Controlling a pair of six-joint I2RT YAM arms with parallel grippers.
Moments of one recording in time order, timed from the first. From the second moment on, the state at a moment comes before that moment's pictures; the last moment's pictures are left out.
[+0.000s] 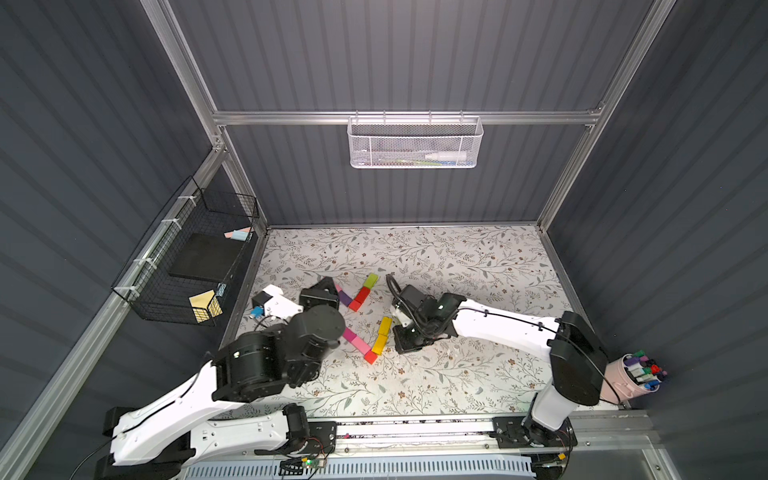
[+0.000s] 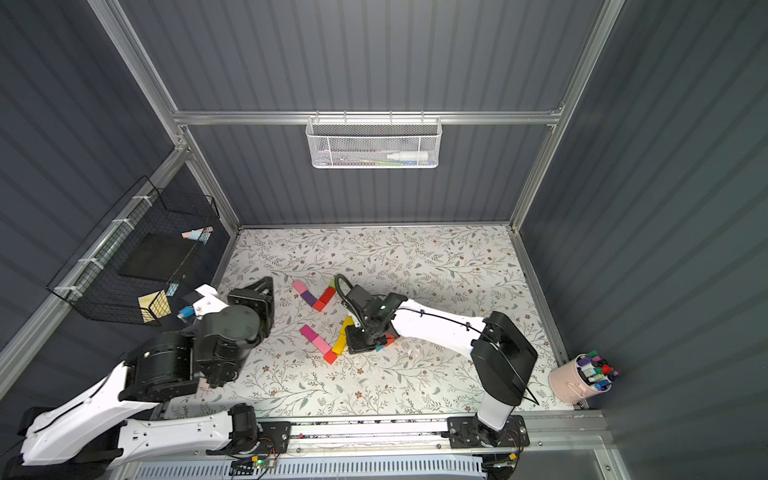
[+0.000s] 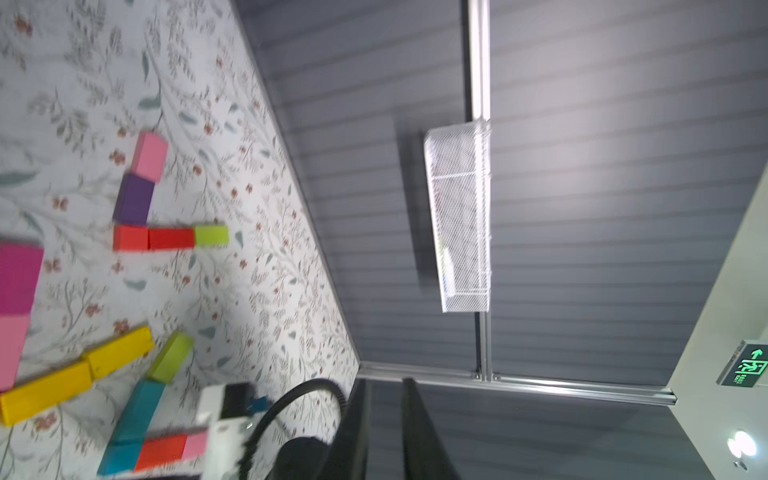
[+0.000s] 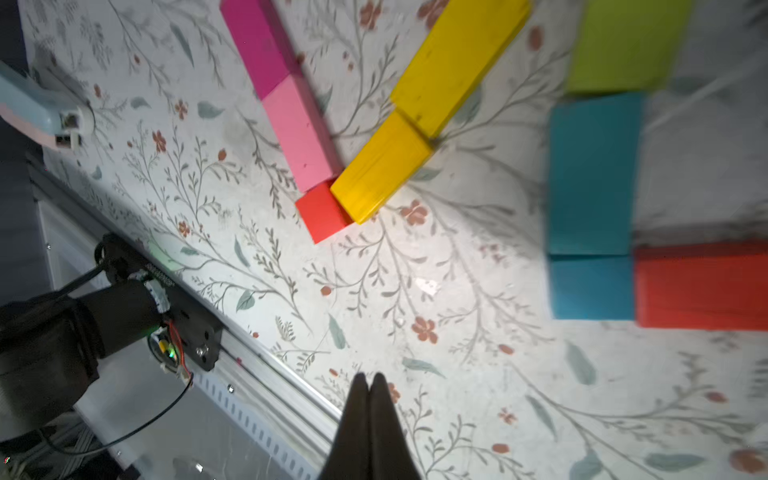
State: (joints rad) left arm -1.20 0.90 1.36 -0.93 -1.15 -1.83; right arm 1.03 1.75 1.27 -0.70 -0.28 0.64
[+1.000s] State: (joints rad) left arm -1.07 1.16 1.65 -0.57 -1.04 -0.88; right arm 1.20 2.20 1.77 -0.98 -0.27 0.45
